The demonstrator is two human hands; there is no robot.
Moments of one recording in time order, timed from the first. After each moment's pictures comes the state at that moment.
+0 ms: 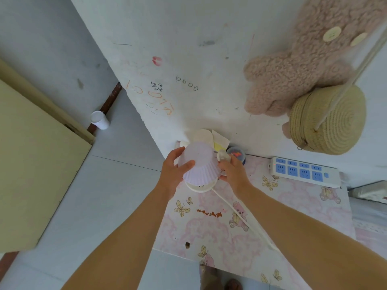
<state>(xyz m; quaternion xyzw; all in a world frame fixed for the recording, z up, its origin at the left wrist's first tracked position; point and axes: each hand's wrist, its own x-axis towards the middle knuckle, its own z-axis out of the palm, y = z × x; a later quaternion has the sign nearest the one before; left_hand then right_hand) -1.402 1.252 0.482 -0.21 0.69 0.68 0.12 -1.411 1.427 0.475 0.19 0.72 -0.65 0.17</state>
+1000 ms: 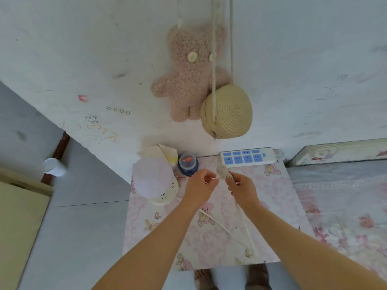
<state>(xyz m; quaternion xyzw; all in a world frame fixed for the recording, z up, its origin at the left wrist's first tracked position) -1.358 1.429 0.502 0.05 0.87 0.44 0.22 -1.312 1.556 0.480 0.27 0.78 -0.56 0.02</state>
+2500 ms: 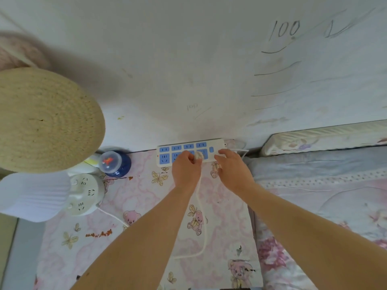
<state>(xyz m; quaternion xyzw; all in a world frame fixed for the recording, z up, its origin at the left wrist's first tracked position) -1.413 1.691 0.366 -0.13 0.91 0.37 0.12 -1.373 1.820 0.357 0.06 0.95 -0.27 0.15</state>
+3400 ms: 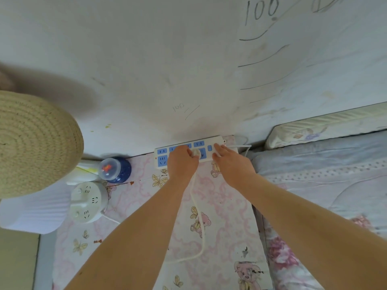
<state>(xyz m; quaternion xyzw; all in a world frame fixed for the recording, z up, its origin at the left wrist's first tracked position) -1.443 1.694 0.363 -0.05 0.96 0.22 0.15 -1.385 1.833 0.354 -0.04 0.96 -0.15 0.23</state>
